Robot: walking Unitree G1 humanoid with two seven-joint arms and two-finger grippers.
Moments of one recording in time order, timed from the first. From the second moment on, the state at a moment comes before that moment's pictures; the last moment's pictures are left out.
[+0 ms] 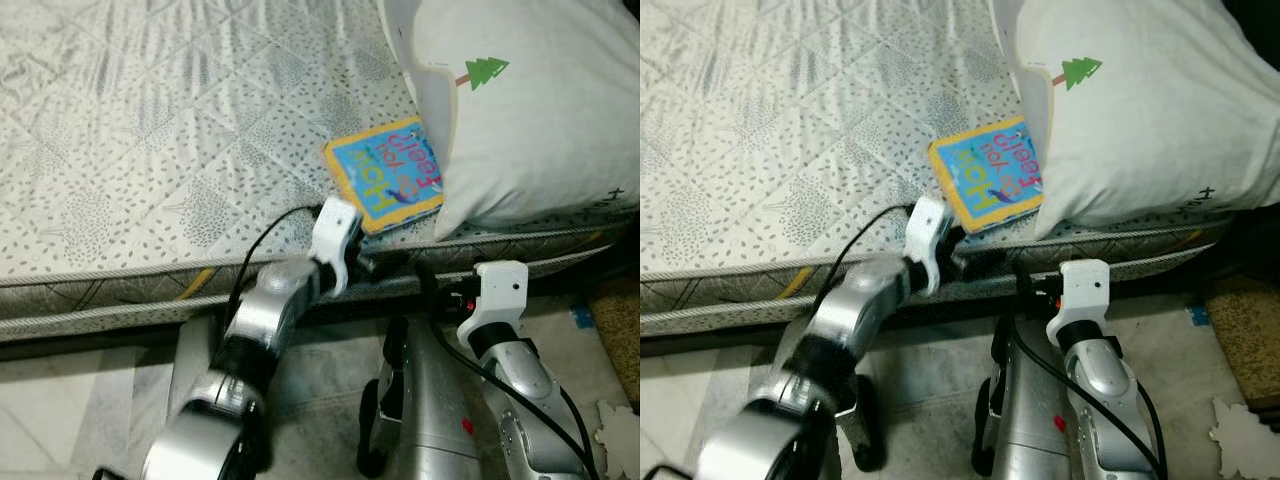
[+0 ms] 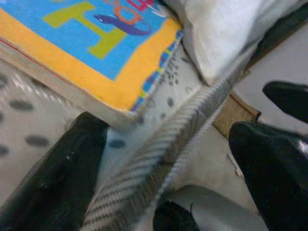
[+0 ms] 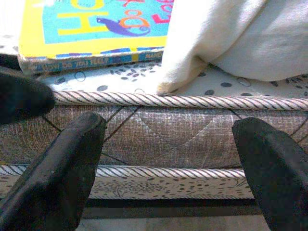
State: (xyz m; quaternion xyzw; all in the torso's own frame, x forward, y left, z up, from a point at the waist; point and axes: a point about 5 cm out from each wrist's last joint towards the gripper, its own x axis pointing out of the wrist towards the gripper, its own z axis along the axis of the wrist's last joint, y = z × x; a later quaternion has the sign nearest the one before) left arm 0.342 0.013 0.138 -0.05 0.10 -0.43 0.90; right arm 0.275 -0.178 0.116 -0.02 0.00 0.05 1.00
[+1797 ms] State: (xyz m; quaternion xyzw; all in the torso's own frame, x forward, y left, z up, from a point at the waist) left arm 0.365 0.021 0.147 -0.05 0.11 -0.39 0.91; right arm 0.273 -0.193 0.110 -0.04 0.00 0.04 1.00
